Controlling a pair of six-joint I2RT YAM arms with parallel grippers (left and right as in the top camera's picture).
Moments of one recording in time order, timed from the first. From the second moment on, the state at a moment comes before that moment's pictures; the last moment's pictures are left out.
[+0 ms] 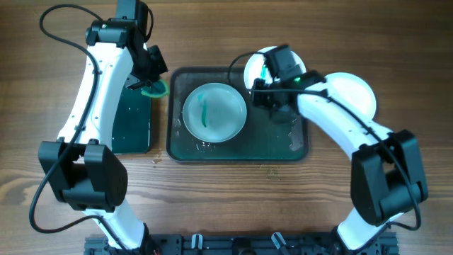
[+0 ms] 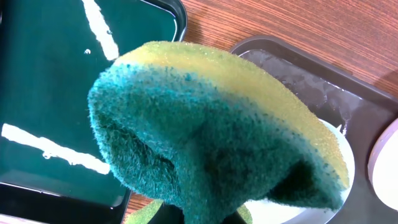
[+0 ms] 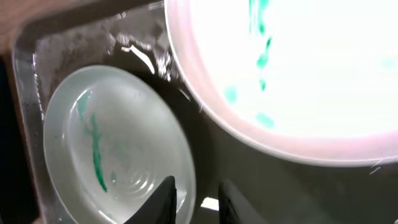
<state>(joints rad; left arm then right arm) -0.10 1.90 1.77 -1.21 -0.02 -0.48 0.39 1.84 1.29 -0.58 -0.20 0.53</state>
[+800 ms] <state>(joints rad) -0.10 1.90 1.77 -1.19 0.00 -0.48 0.42 2.05 1.31 -0.54 -0.42 0.48</state>
